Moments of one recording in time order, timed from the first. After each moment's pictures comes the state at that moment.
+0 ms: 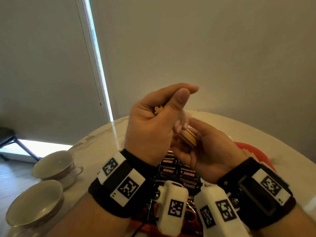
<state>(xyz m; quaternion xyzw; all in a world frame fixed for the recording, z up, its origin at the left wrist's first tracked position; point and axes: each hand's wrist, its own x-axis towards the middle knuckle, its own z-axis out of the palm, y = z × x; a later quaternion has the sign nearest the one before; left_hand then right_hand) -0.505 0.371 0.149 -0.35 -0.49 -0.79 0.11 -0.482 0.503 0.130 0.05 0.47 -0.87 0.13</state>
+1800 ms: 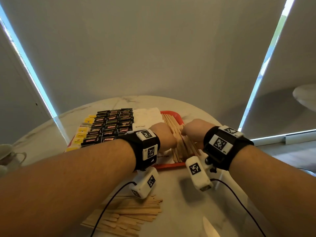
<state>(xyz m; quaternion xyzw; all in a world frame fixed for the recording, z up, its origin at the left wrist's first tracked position) -0.421 0.514 0.089 -0.30 -0.92 -0.20 -0.16 -0.340 0.602 0.131 0.44 0.77 -0.46 -0.02</state>
